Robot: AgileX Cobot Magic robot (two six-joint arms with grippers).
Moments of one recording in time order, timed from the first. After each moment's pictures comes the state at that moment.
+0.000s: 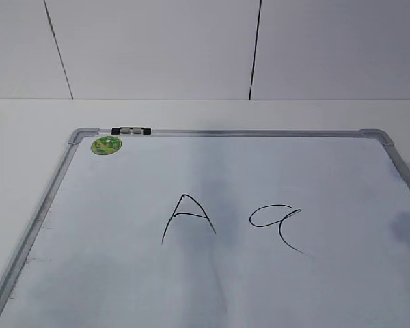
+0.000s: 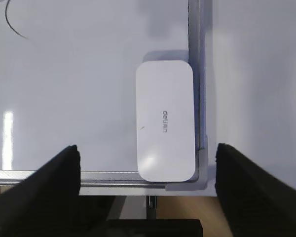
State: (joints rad) left arm -0.07 0.01 -0.50 0.00 1.11 0.04; right arm 0.04 0.76 -0.77 -0.02 1.26 0.00
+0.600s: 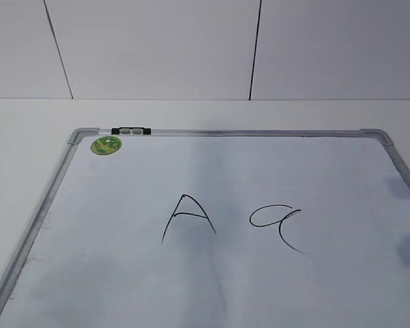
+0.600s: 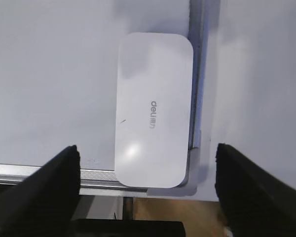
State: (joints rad) left arm -0.07 0.01 -0.50 0.00 1.11 0.04; right arm 0.04 0.85 -0.64 -0.05 1.14 -0.07
